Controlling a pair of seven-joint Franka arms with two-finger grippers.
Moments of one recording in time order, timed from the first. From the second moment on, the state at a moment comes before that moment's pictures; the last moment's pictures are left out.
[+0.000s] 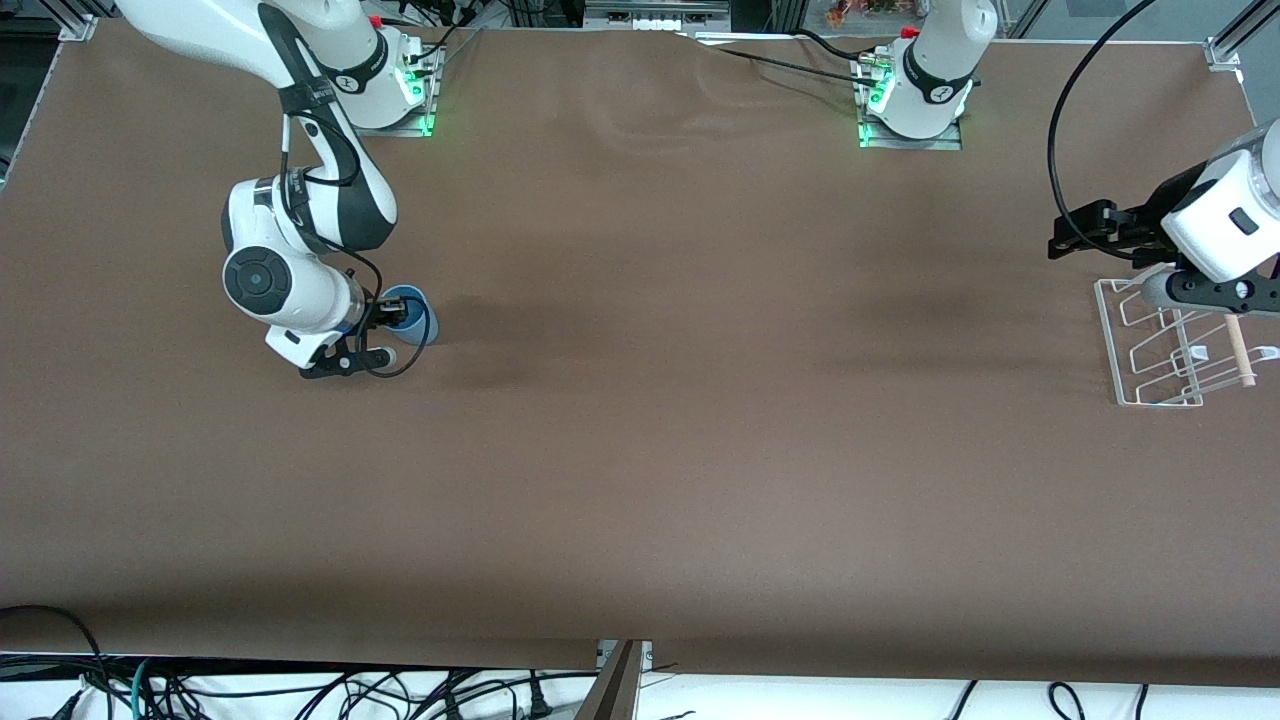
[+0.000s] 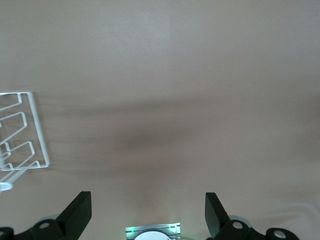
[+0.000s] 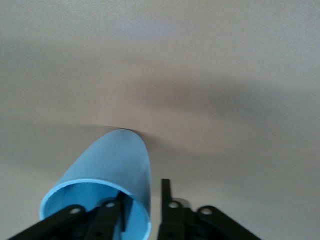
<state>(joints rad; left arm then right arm) 0.00 0.15 -0.04 -1.43 -0.07 1.37 0.03 0.25 0.32 -0.03 -2.09 0.01 2.16 0.04</state>
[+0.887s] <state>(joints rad) 0.04 0.18 -0.05 -1.51 -0.29 1.38 0.53 0.33 0.31 0.01 -1.75 0.54 1.74 0.28</state>
